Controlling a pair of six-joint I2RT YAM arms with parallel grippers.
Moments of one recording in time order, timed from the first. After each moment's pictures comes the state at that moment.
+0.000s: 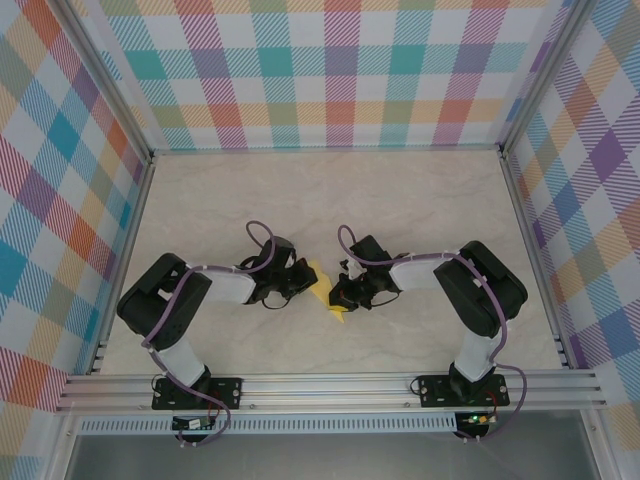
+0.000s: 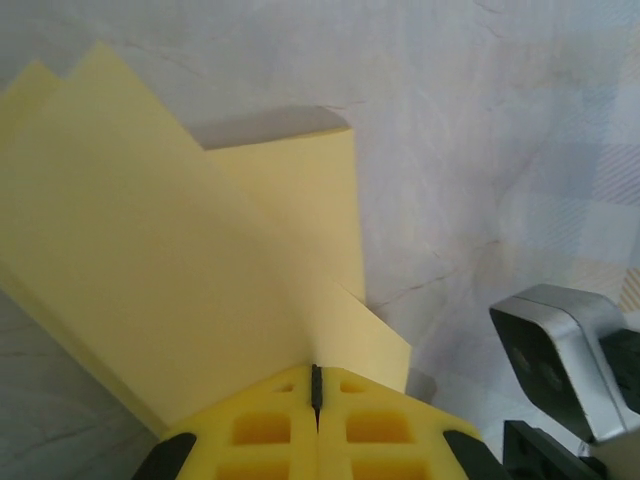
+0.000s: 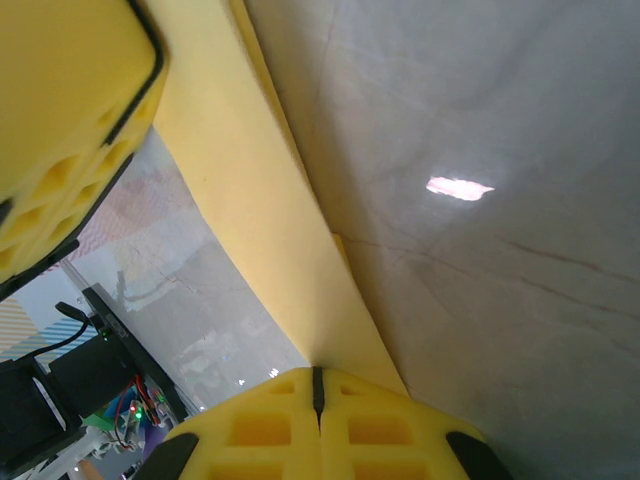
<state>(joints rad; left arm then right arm) -0.60 1.70 0.66 0.23 0.31 -1.06 0.68 1.79 0.80 -0.13 -0.68 0.87</state>
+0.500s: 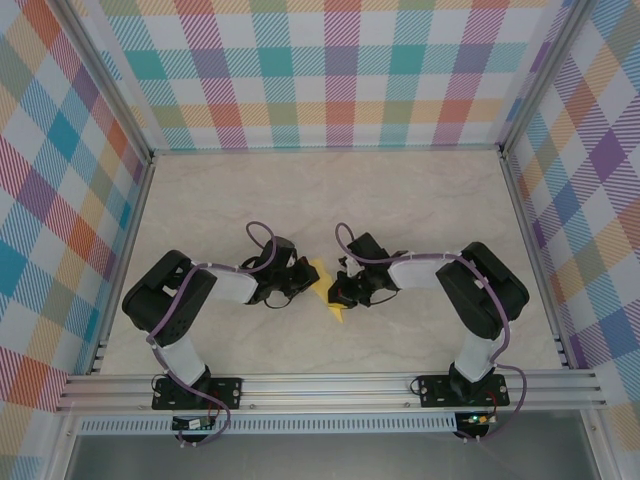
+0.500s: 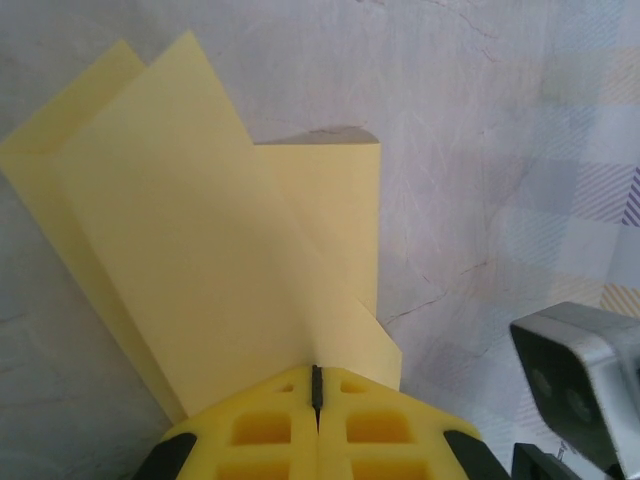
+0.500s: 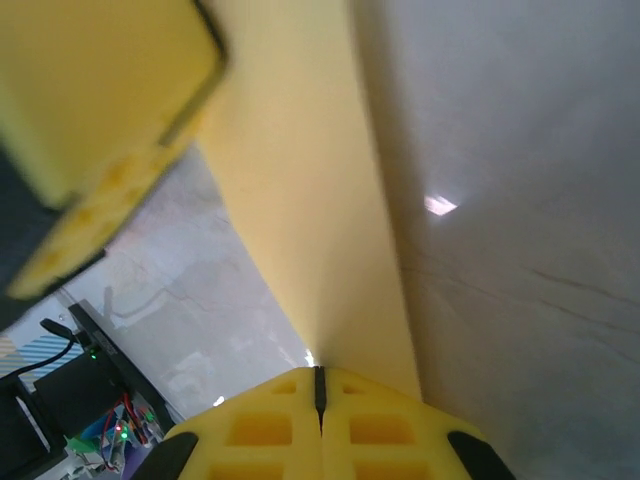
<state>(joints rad) -0.60 1.73 0.66 0.30 0.32 -1.10 0.69 1.77 0.85 -0.17 -0.62 0.86</state>
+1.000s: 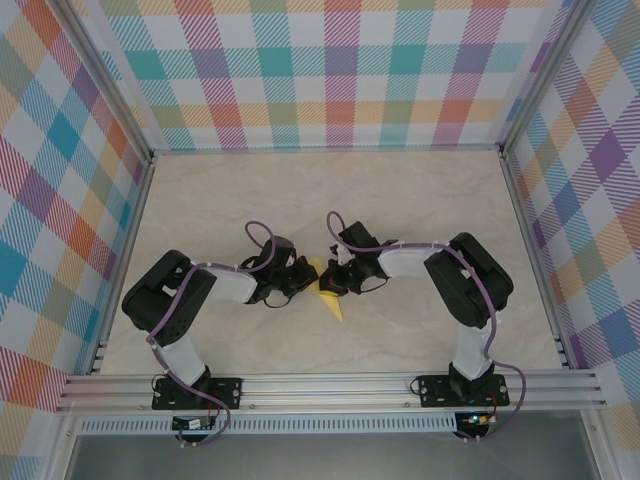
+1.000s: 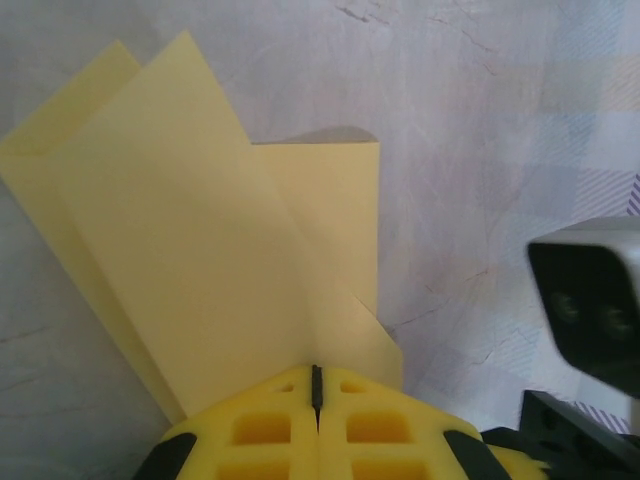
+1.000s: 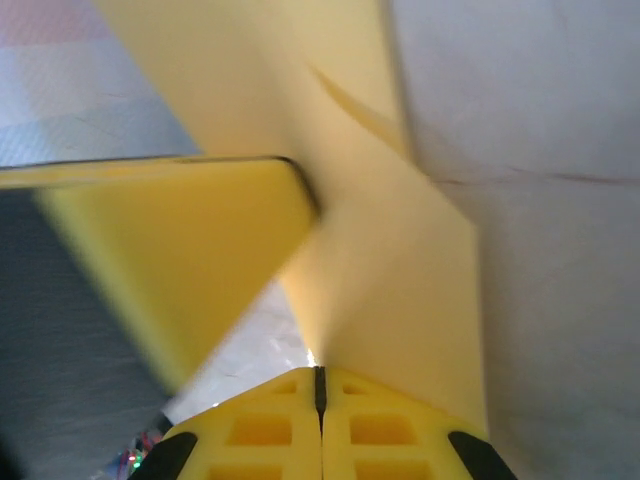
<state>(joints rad) -0.60 1.73 0.66 0.29 0.31 -1.10 0.69 1.88 0.97 -0.18 -0.62 0.84</state>
